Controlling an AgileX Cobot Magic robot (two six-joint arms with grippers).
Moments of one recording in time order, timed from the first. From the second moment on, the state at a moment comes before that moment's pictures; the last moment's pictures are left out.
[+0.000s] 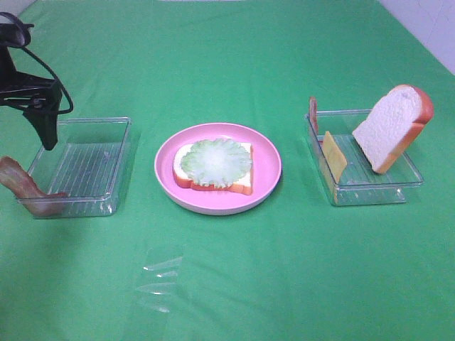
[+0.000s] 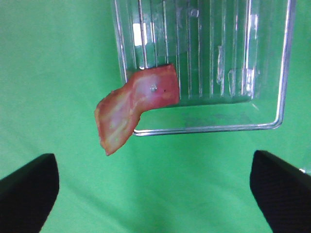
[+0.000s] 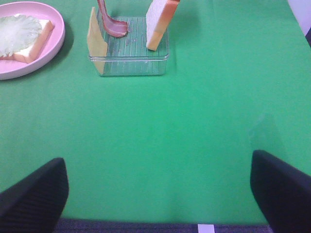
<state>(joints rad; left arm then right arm) -0.13 1.88 -1.49 -0.01 1.22 -0.12 0.06 0.00 -0.45 0.02 1.11 -0.01</state>
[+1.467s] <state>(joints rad) -0.05 2.05 -1.48 -0.04 1.20 -0.03 0.06 0.00 -0.45 0.02 1.11 -0.01</state>
